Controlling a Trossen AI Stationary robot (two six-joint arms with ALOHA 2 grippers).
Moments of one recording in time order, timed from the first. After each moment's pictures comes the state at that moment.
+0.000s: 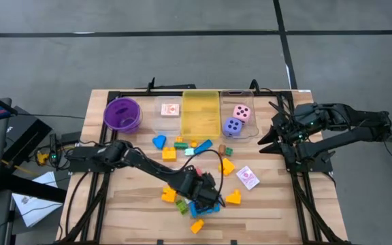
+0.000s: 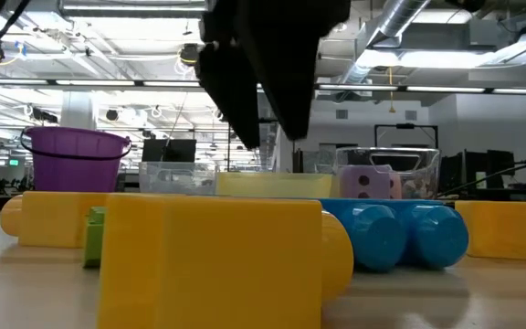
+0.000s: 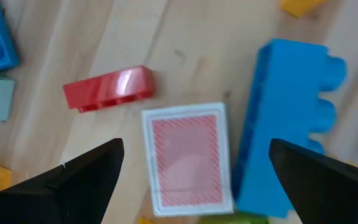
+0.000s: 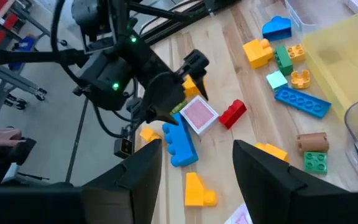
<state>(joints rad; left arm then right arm) -0.39 2.24 1.96 -1.10 -0.27 -0.74 0.11 0.81 1.13 -0.88 -0.14 0.50</state>
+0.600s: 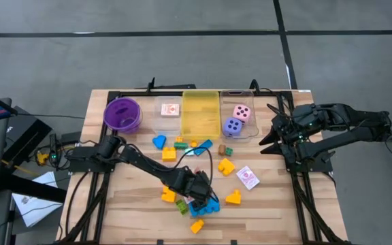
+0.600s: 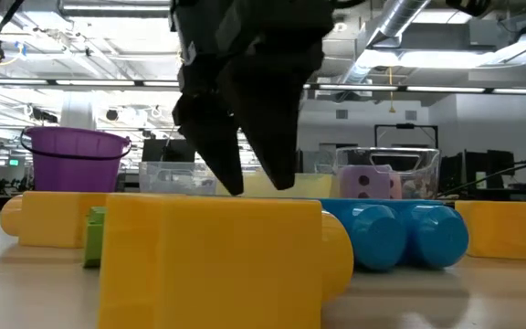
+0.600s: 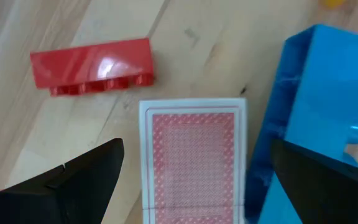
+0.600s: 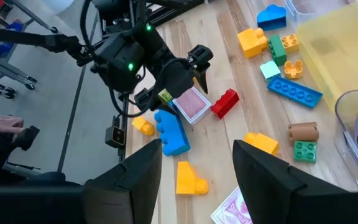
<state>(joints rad) -0.39 2.12 1.62 -0.78 -0.21 -0.80 0.11 0.81 1.13 -0.92 -0.13 0.47</state>
